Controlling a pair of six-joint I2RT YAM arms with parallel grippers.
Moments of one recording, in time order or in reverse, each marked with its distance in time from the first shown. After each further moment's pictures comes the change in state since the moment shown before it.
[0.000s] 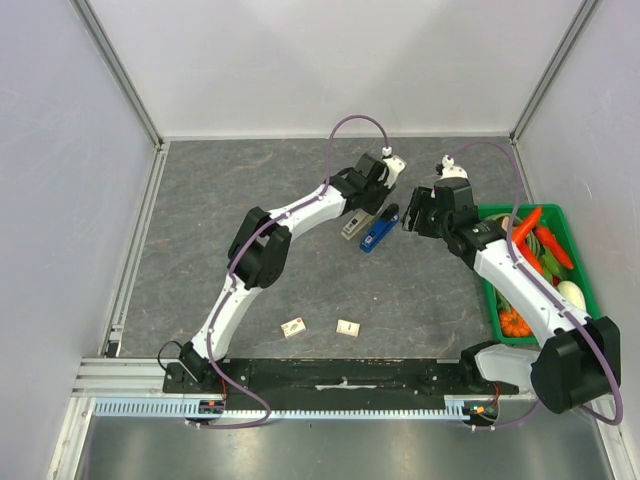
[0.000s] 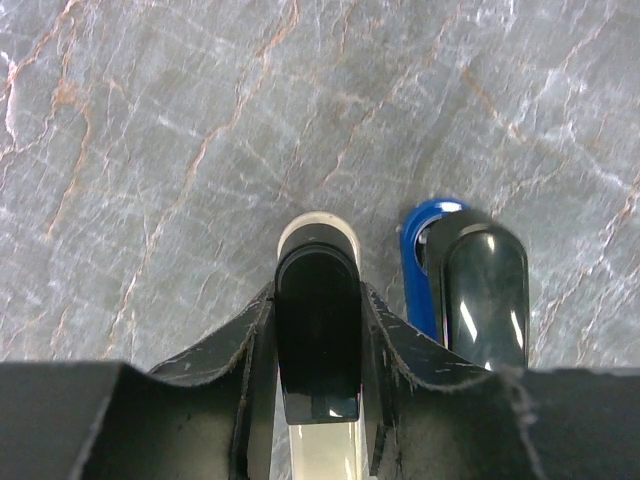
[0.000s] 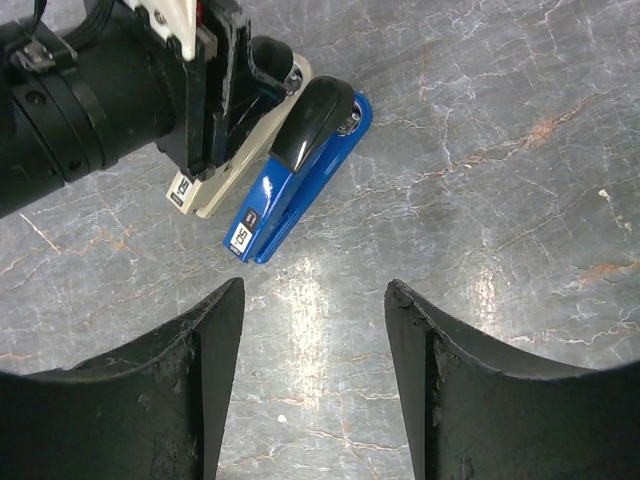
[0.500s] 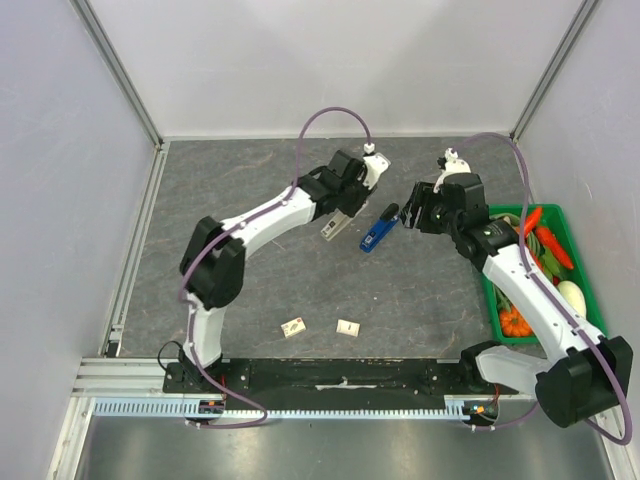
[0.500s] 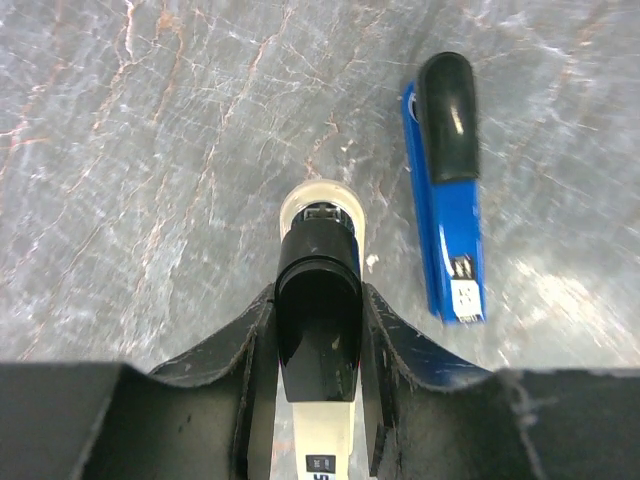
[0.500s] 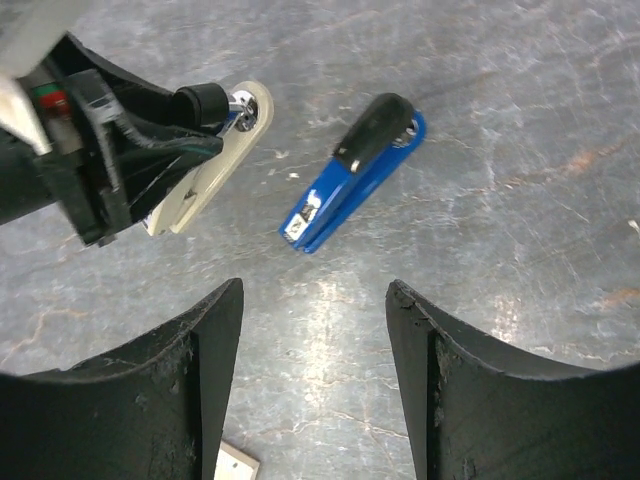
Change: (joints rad) left arm -0.001 -0.377 -0.369 -0.015 -0.039 0.087; right arm 0.002 -0.072 0.035 -0.035 -0.086 -0.025
